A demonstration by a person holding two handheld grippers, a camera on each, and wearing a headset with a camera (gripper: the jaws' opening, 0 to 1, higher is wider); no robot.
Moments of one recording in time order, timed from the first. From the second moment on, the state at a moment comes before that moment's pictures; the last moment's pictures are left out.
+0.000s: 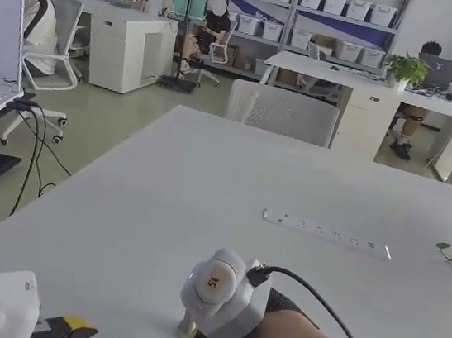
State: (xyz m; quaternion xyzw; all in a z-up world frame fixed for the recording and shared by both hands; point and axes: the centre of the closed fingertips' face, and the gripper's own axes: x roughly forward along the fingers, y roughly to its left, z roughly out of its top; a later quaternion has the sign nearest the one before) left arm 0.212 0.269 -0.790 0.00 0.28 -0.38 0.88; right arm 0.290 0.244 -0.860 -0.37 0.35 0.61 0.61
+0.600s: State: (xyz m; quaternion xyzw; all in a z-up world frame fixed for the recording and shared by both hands) left arm 0.216 0.265 -0.787 0.00 0.27 -0.38 0.88; right arm 0.291 0.219 -0.826 -0.38 0.34 0.59 0.62
